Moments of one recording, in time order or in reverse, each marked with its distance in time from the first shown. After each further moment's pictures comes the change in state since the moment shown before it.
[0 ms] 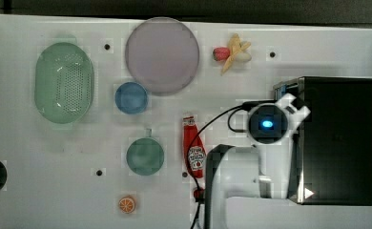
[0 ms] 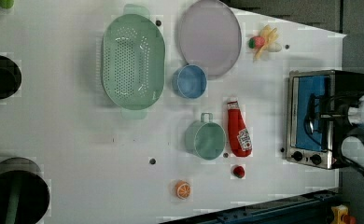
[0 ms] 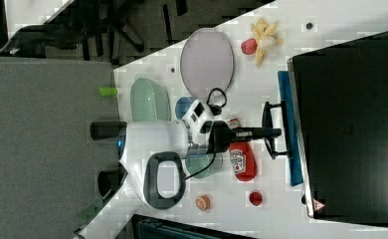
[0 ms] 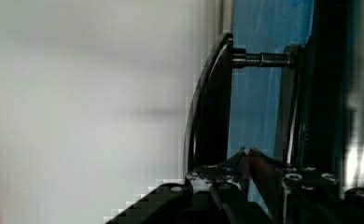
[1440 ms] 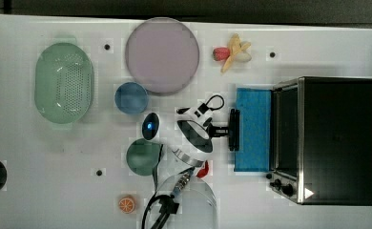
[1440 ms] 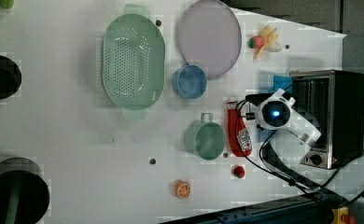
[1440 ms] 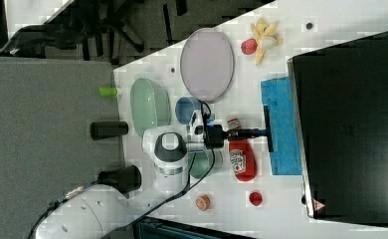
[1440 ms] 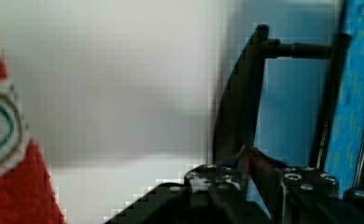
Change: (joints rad) arm 0.190 0.380 0.149 0.033 -0.526 -0.017 0.860
